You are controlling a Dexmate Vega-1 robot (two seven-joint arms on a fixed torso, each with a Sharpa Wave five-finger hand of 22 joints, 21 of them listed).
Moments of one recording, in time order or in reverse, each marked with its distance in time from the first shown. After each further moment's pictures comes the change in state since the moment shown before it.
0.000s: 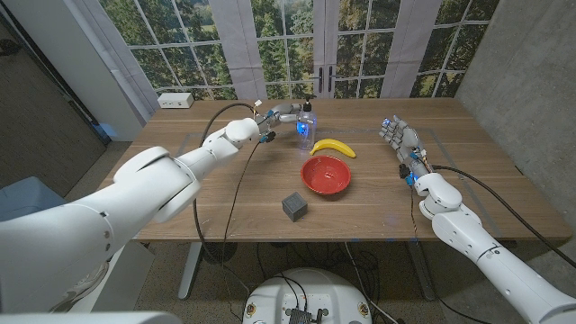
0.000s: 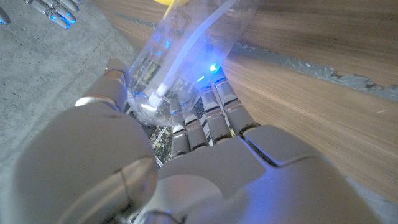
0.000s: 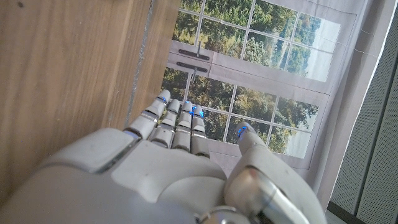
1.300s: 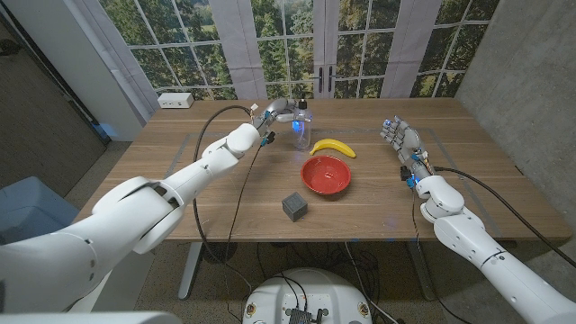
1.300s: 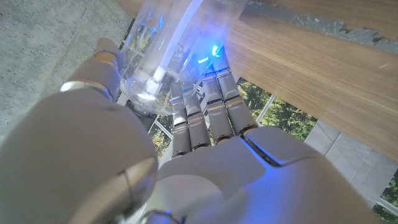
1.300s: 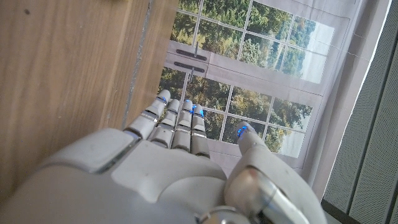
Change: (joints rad) left arm 0.149 0.103 -0.069 -0.322 0.096 0.073 0.228; left_hand 0.089 -0.089 0.001 -0.001 0.003 0.121 0.112 0.077 0.019 0.127 0.105 0.082 0.073 0.138 0.046 0.055 0.018 0.059 -0.003 0.214 0.061; right arm -0.041 -0.013 0.013 -0.050 -0.013 0.007 -0.020; right_hand -0.005 0.005 0.003 -0.003 0.000 0.011 0.000 0.000 0.000 0.009 -0.002 0.000 0.000 0.000 0.000 0.000 -0.005 0.000 0.000 0.000 0.000
